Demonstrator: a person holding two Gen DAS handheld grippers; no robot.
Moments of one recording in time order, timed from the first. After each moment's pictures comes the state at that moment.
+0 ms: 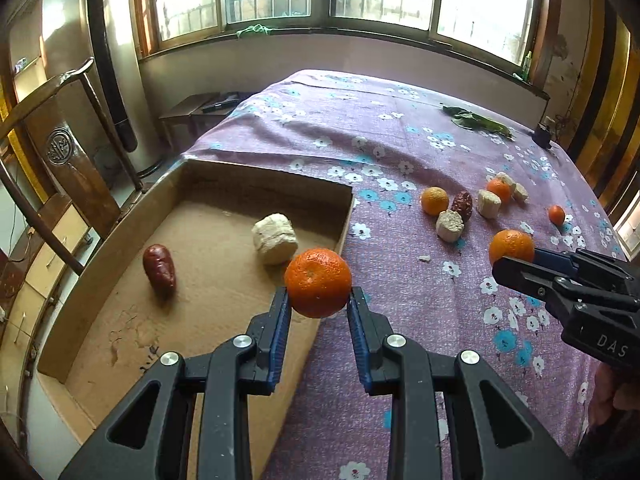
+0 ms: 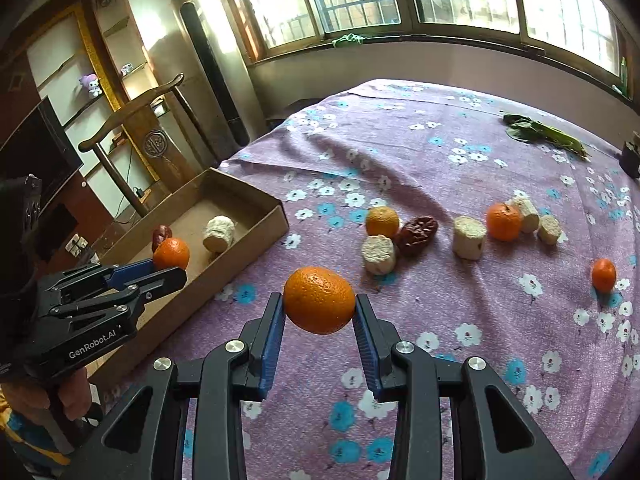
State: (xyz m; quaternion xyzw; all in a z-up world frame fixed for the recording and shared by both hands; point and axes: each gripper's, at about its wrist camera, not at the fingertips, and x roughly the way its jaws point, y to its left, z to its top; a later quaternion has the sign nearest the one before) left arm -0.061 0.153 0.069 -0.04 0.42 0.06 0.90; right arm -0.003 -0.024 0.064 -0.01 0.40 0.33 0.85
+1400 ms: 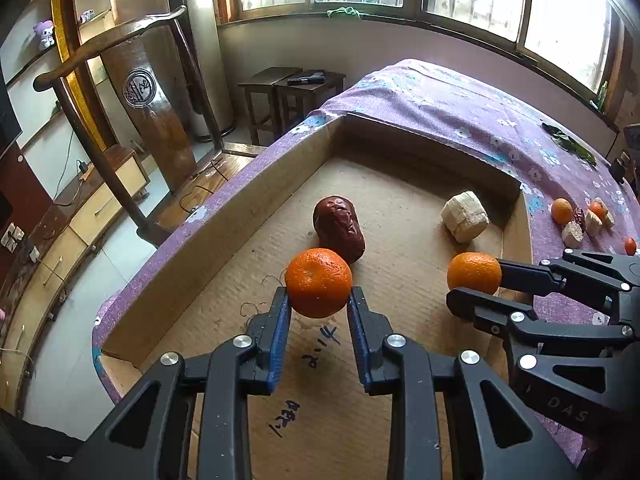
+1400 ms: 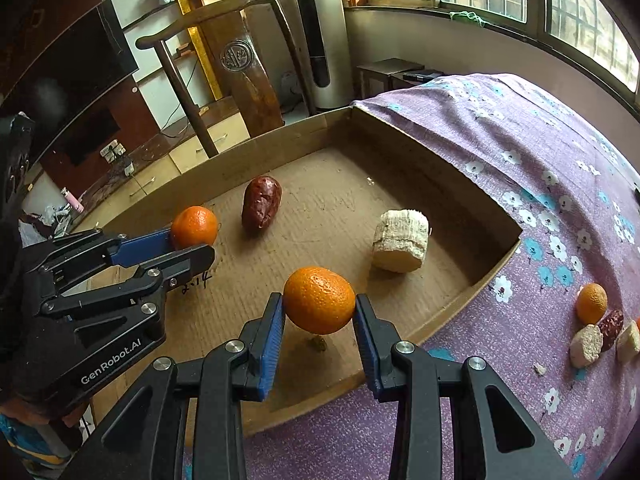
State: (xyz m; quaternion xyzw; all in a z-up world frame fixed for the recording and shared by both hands) left arm -0.090 0.264 0.041 -0.08 0.44 0.18 0.88; right arm -0.009 0.160 0.026 -0.14 0.44 0.43 0.78
